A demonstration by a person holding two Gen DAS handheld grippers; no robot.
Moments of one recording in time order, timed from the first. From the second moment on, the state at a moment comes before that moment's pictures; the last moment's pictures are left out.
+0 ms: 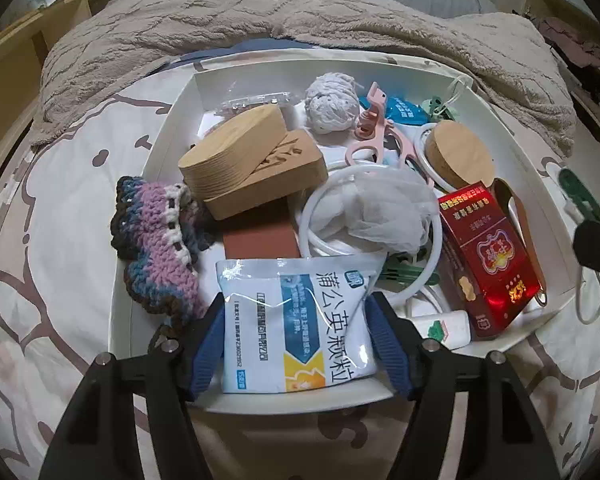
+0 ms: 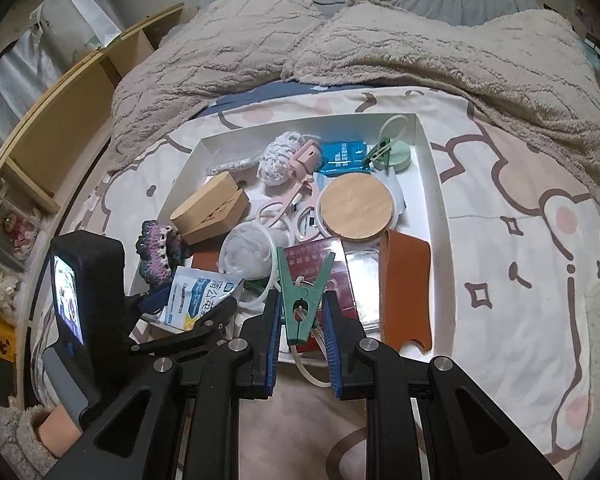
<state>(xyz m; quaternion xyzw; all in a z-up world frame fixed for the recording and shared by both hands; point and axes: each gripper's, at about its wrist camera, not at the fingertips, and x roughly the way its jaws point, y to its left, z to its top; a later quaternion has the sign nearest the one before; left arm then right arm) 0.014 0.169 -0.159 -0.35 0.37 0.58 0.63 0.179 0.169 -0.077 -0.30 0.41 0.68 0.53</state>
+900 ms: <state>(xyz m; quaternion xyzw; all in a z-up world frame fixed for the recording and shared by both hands) -0.014 0.160 -0.131 -0.40 0.29 0.60 0.63 0.151 0.187 -0.101 -0.31 0.44 0.67 0.51</state>
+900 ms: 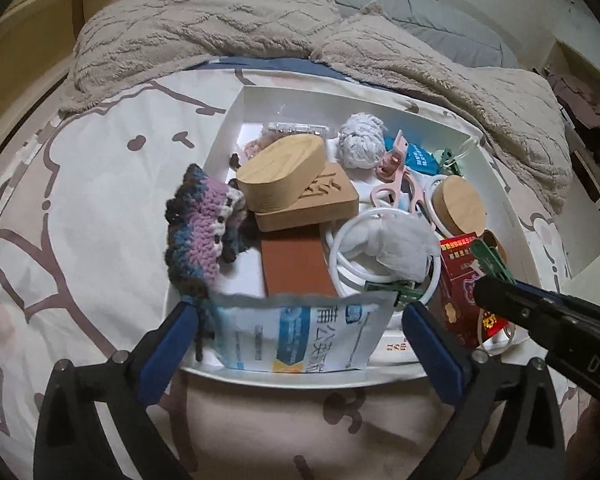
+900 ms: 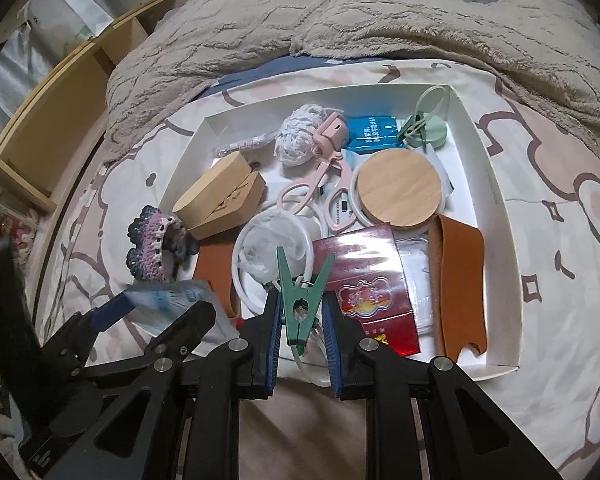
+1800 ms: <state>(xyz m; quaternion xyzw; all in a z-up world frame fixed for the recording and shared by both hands) -0.070 0.147 -0.099 -0.40 0.21 0.65 0.61 0.112 0.197 -0.128 -0.35 0.43 0.68 0.47</state>
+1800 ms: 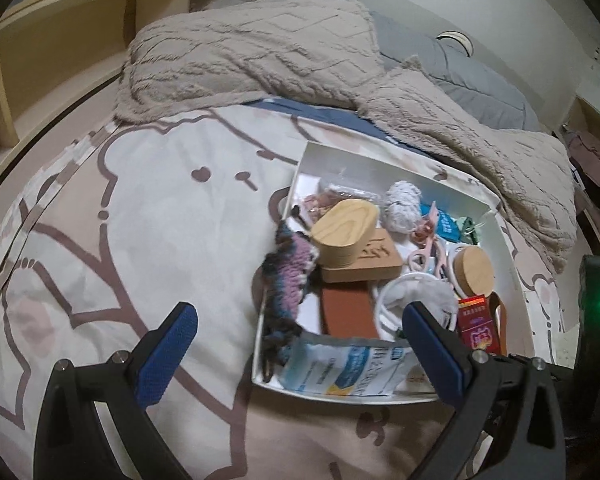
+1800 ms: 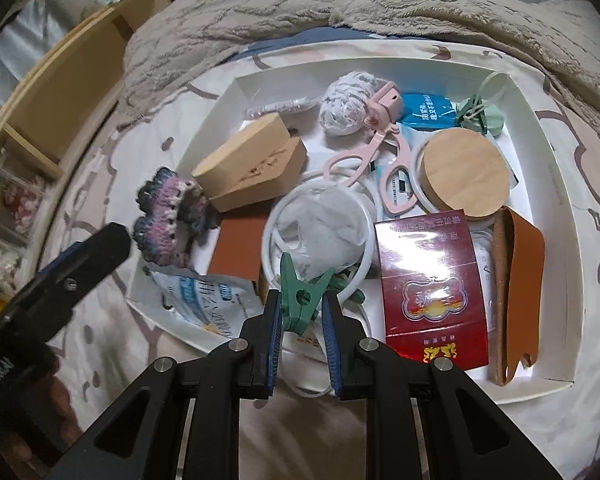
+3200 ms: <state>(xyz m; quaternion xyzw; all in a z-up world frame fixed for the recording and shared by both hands) -0.124 0.125 -0.109 -0.42 0.20 0.69 0.55 0.057 0.194 -0.125 -0.42 0.30 0.72 0.46</state>
